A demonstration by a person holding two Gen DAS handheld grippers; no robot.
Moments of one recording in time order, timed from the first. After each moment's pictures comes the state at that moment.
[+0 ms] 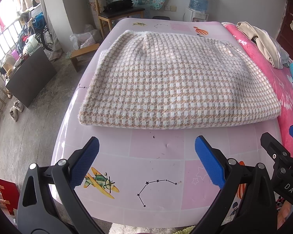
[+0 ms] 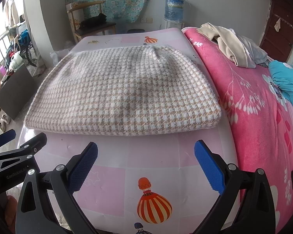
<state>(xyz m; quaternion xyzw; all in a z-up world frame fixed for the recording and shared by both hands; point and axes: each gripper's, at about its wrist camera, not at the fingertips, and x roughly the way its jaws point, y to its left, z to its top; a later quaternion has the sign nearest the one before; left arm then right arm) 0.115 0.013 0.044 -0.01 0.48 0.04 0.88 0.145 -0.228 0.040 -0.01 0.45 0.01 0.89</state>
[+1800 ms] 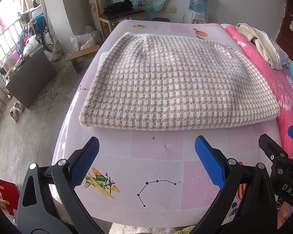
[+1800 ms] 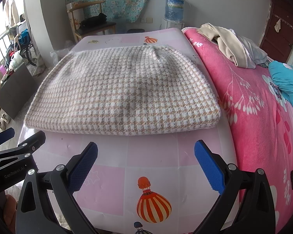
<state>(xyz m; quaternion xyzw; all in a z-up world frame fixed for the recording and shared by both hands) 0.114 0.012 0.046 0.00 0.48 0.04 0.88 0.144 -0.228 0.041 -0.01 0.45 0.01 0.89</state>
